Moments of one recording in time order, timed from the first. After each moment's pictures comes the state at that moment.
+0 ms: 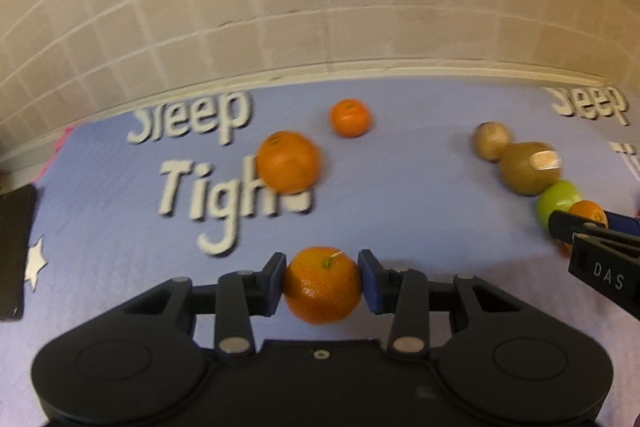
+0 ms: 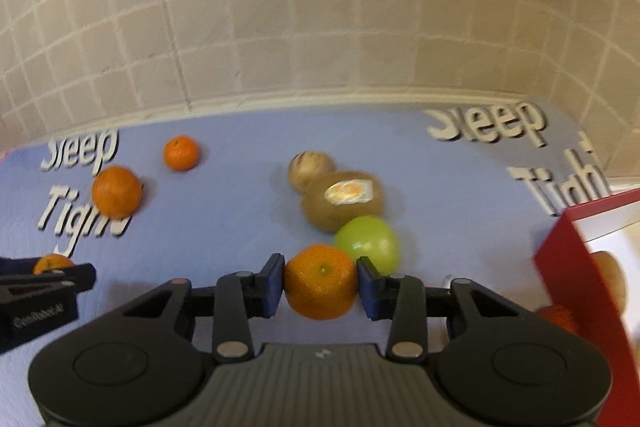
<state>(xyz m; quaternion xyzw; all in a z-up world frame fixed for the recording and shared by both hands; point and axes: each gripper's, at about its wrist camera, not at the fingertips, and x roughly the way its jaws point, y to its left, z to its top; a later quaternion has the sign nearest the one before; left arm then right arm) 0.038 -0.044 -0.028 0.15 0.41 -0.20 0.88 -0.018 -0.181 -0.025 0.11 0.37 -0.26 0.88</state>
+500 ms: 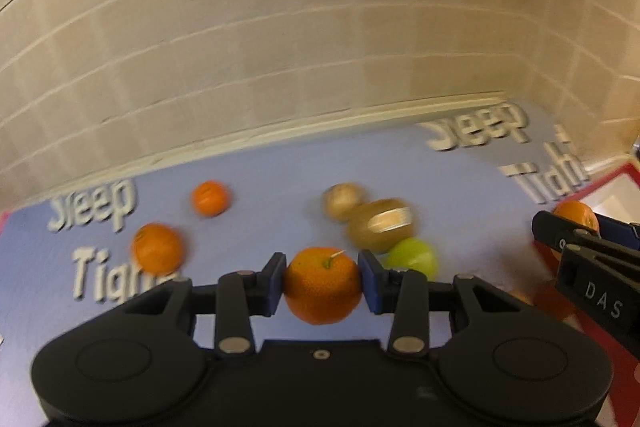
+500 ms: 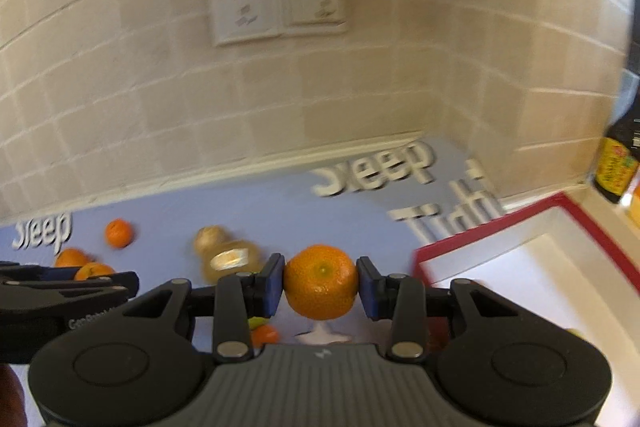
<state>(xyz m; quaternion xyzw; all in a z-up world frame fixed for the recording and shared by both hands) -0.007 -0.145 0.022 0.16 0.36 -0.31 0.87 -0.097 -0.240 0.034 0.14 0.30 -0.34 0.88</state>
